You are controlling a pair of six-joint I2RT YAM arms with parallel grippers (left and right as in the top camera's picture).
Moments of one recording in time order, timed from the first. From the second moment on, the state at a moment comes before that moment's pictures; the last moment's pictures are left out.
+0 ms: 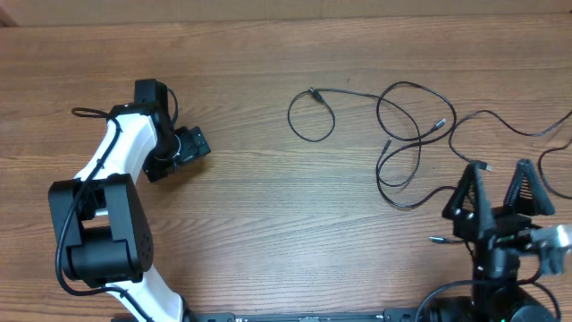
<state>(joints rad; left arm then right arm) 0.08 1.90 1.28 -0.85 0.07 -0.41 0.03 0.09 0.28 0.34 0.01 0.39</state>
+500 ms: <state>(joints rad) 0.08 1.90 1.28 -0.85 0.07 -0.41 0.04 0.01 0.02 0.33 -0.11 0.19</state>
